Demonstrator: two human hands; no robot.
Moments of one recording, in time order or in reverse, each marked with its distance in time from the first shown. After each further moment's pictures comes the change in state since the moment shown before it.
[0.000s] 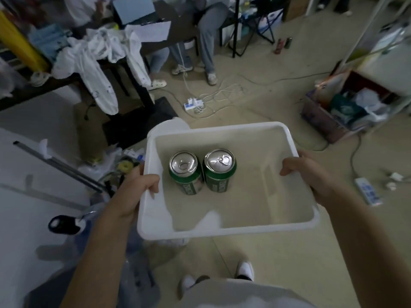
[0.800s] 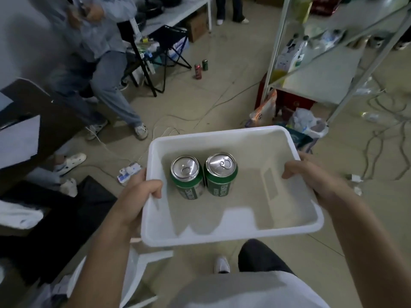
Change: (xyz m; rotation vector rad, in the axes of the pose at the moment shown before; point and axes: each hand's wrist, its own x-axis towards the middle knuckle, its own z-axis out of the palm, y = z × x) left_hand 0.419 0.272 0.277 0.251 -0.369 0.047; right_hand 0.342 -0.161 -0.240 0.239 0.363 0.062
